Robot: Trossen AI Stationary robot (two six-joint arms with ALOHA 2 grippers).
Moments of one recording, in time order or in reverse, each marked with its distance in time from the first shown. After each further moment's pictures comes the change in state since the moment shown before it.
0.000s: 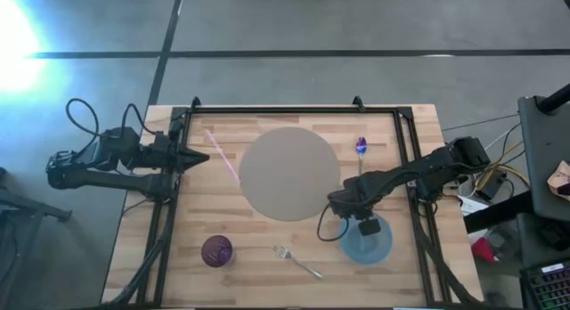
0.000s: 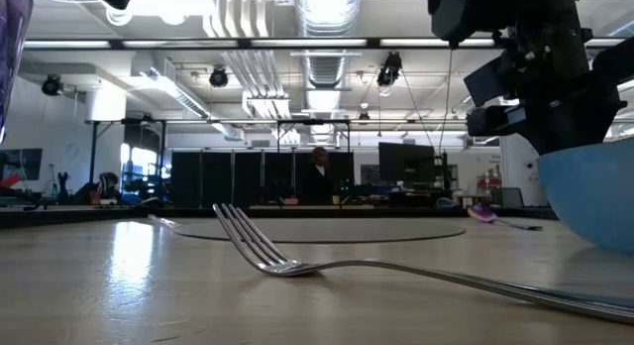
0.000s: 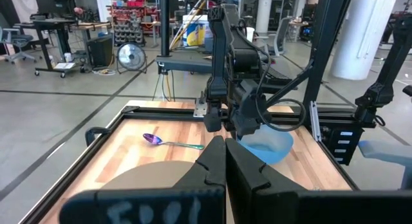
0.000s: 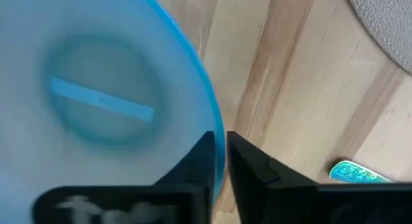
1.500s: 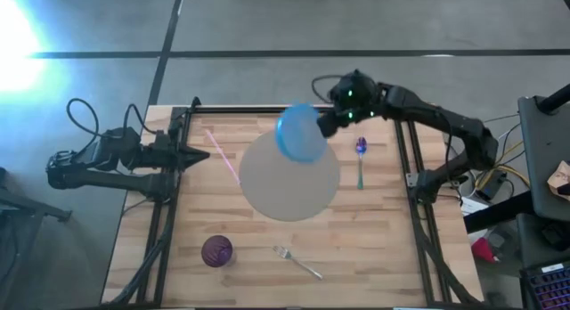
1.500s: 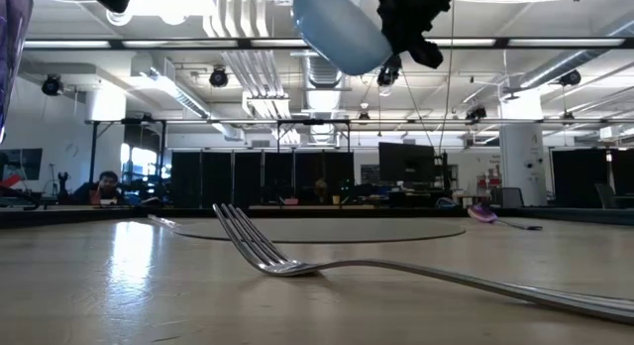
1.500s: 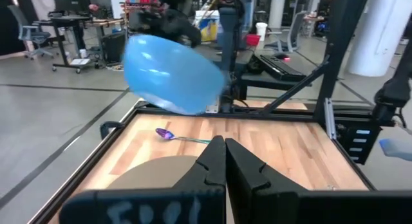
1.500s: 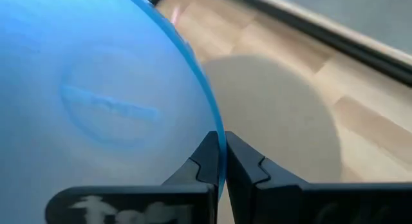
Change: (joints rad) left arm 0.000 0.000 0.000 -0.019 -0.058 0.005; right arm -0.682 -0.116 0.489 0.231 -0.064 0.531
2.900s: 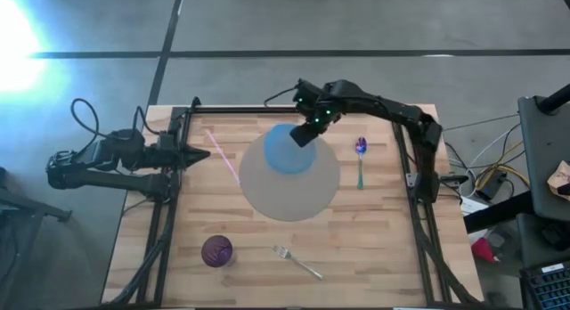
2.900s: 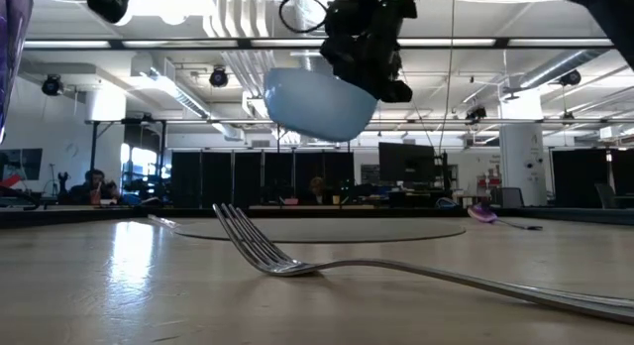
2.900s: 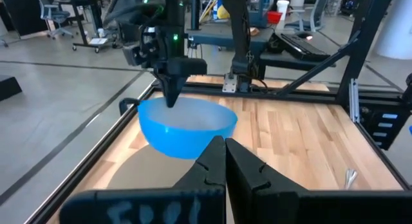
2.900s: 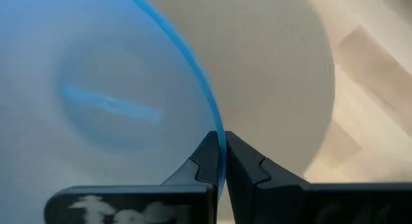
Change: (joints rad) left arm 0.000 0.000 0.000 -0.095 -0.070 -0.009; right arm 0.039 0.509 0.442 -0.454 0.005 -0.115
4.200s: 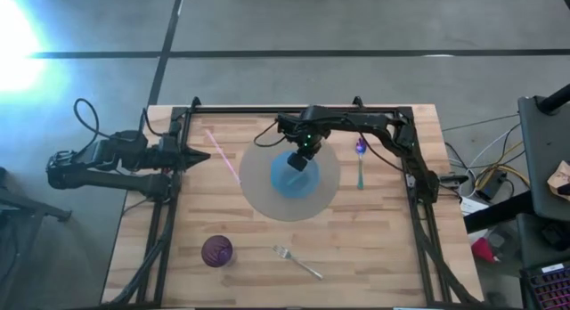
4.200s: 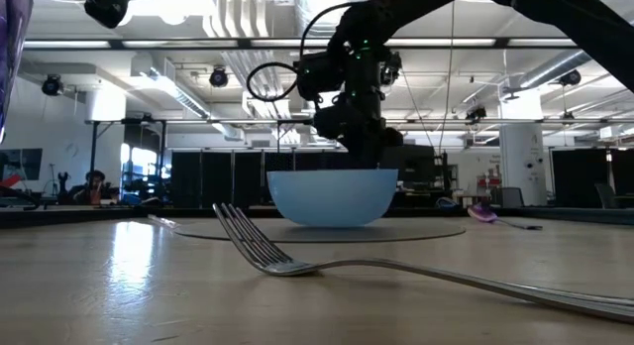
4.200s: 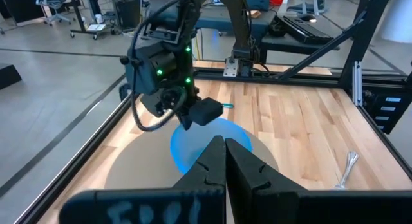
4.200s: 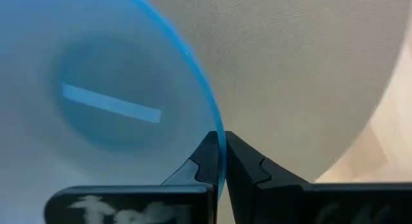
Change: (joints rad) left arm 0.000 0.000 0.000 -0.055 0.000 0.000; right arm 0.085 0.199 -0.065 0.011 0.097 -0.112
